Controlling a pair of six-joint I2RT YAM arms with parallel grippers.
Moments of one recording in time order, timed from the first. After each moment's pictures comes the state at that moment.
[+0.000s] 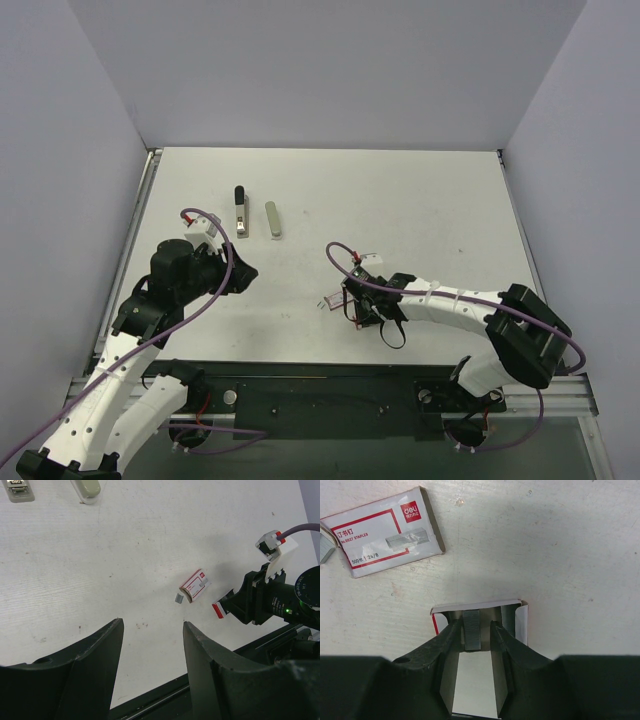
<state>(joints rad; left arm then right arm) -0.36 0.70 0.78 -0.57 0.19 -0.45 0.91 1.46 0.72 -0.48 0.30 0.68</state>
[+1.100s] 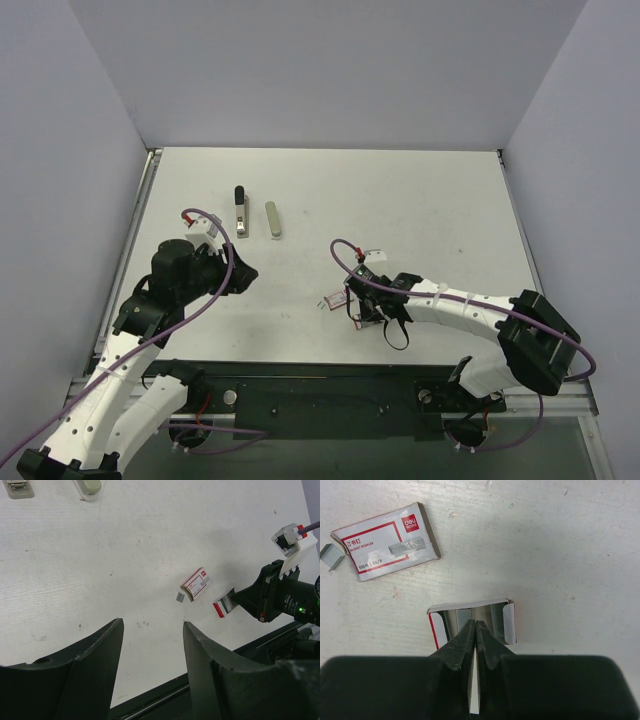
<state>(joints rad) -0.36 0.71 0.77 -0.57 0.19 -0.45 0.91 1.40 0.72 -0.50 0.35 0.68</state>
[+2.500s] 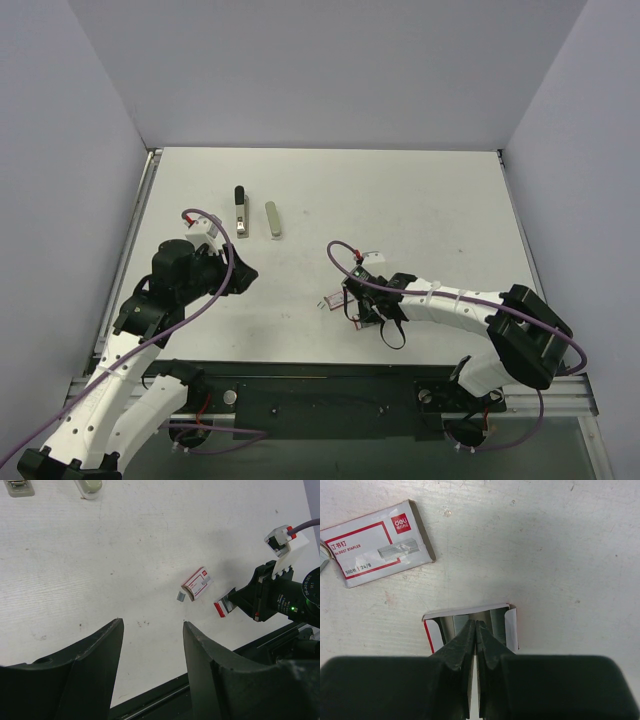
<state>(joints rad) -0.36 0.71 0.76 -0.57 0.19 -0.45 0.90 1.45 0.72 -0.48 0.35 0.69</state>
